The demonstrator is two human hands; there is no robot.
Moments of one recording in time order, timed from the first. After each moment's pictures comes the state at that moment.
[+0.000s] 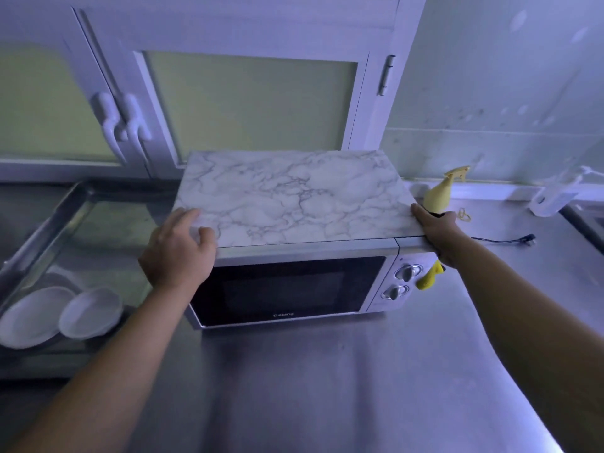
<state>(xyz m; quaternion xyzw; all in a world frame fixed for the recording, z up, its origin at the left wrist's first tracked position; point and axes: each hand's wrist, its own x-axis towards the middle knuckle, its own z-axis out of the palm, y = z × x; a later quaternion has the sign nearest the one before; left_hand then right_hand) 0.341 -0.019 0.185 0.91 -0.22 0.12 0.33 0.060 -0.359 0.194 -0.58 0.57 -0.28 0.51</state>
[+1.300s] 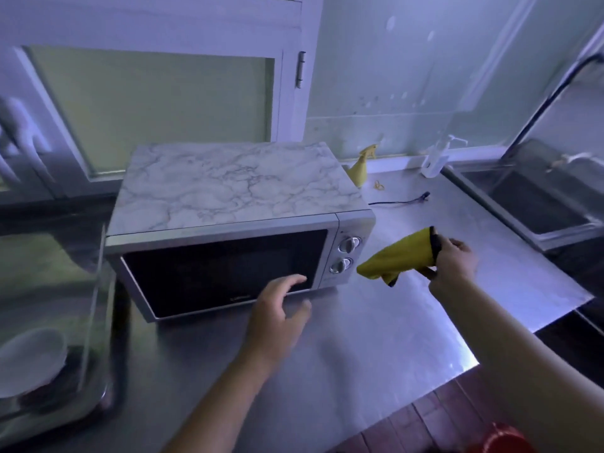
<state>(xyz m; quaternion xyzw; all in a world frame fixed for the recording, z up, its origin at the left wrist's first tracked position) 0.178 0.003 0.147 0.63 -0.49 -0.25 0.54 -0.051 -0.183 0.216 -0.27 0.65 -0.54 0.46</state>
